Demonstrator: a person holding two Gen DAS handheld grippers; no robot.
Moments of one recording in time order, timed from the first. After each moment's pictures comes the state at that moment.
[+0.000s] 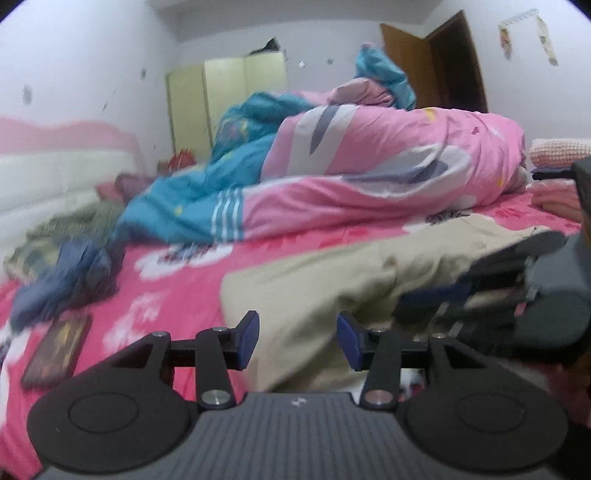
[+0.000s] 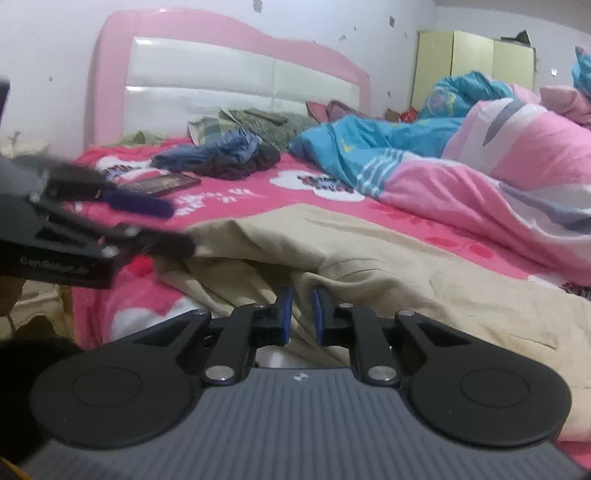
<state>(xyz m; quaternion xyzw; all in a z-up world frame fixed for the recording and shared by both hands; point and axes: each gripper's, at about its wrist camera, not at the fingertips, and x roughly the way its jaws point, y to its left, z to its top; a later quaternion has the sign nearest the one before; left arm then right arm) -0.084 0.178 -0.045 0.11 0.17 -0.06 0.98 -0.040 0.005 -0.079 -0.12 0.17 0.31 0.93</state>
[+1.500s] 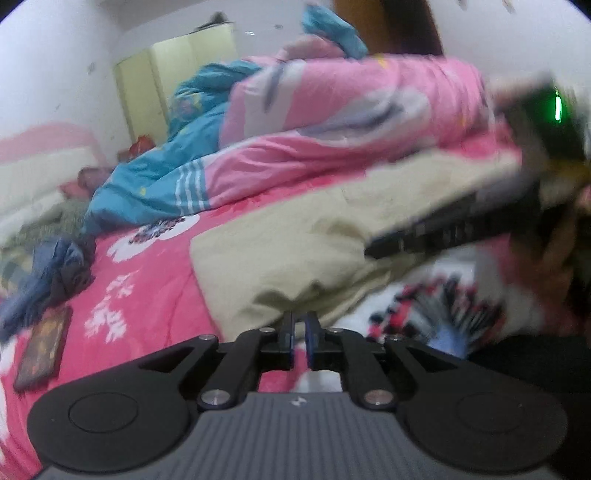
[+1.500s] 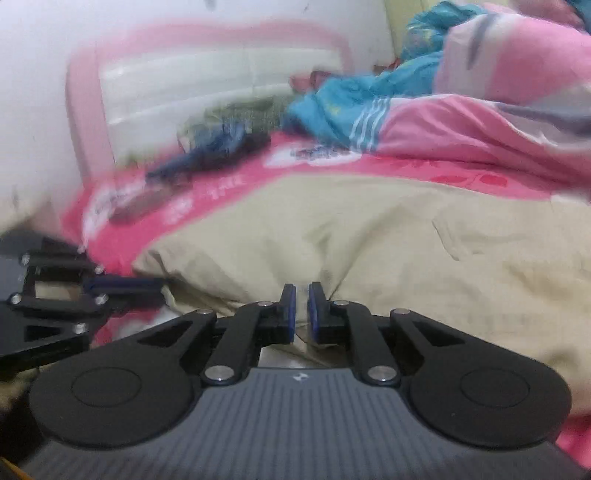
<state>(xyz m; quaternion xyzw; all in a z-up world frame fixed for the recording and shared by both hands) -0.115 0.188 -0.055 0.11 0.22 -0.11 0.96 0.007 -0.033 -0.086 0.01 0.25 0.34 0.91</state>
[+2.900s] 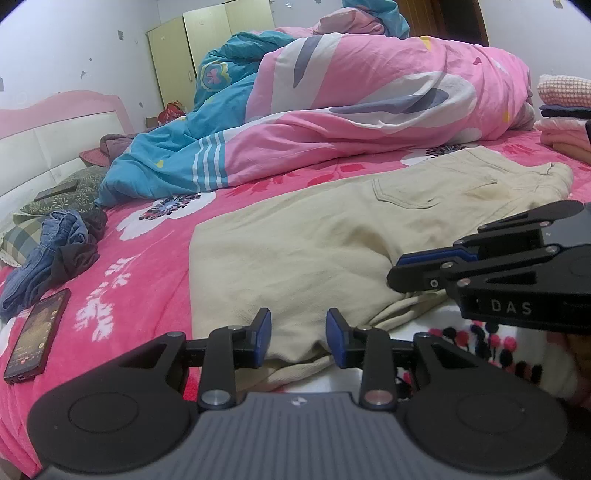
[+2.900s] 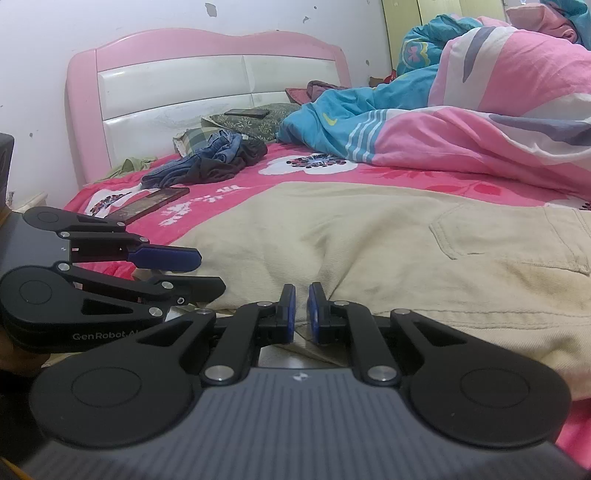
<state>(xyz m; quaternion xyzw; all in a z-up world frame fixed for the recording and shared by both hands) -0.058 0.153 -0.066 0.13 0.27 -0.04 0.95 -0.011 -0.030 -0.094 -0.01 0.22 0.32 0.92</state>
